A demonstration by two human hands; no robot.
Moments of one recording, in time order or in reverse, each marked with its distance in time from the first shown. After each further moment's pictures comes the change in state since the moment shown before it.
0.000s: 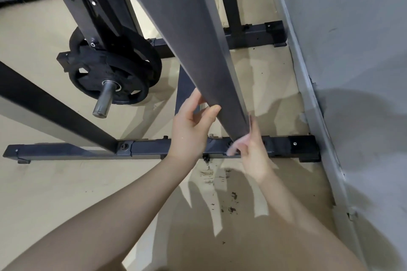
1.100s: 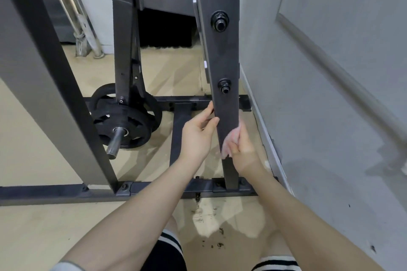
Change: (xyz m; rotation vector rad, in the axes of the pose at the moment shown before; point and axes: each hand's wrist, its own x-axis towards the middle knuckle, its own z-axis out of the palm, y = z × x) left_hand 0.017 0.101 -0.061 -0.249 0.048 -0.030; right_hand -0.046 -0.206 -0.007 -0.133 0.052 -0.276
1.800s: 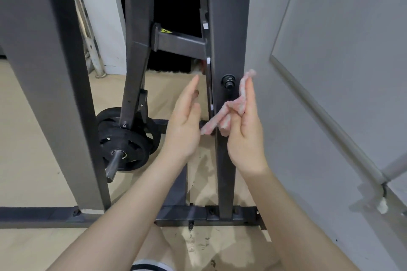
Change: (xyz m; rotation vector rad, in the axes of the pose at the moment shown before) left_hand 0.017 0.110 -0.039 0.024 -0.053 0.313; right_hand 0.014 -0.159 -0.015 0.280 0.039 -0.515
